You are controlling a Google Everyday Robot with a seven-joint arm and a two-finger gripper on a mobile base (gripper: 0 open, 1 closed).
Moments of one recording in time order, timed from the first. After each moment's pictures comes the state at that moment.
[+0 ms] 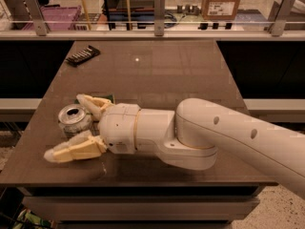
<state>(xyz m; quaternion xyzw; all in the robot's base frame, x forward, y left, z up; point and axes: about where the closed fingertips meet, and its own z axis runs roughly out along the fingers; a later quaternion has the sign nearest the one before) 0.408 0.169 0.902 -0.49 0.55 0.43 0.53</state>
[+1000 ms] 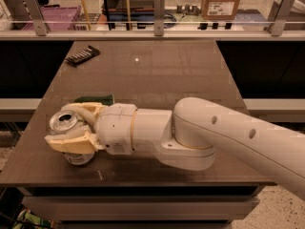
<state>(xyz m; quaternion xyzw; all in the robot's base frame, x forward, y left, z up) 0.402 0.176 0.906 -0.49 0.54 0.43 0.53</state>
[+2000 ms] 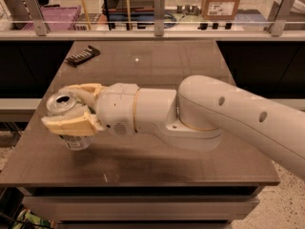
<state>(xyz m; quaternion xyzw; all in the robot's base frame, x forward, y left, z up) 0.412 0.172 0.944 -0.50 0.53 0.42 0.53</state>
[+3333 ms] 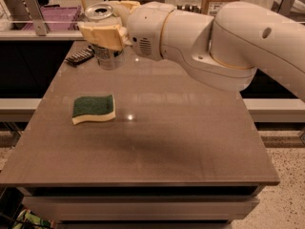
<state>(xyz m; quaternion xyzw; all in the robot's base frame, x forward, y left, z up) 0.536 0.101 1.061 -0.42 0.57 0.31 0.64</state>
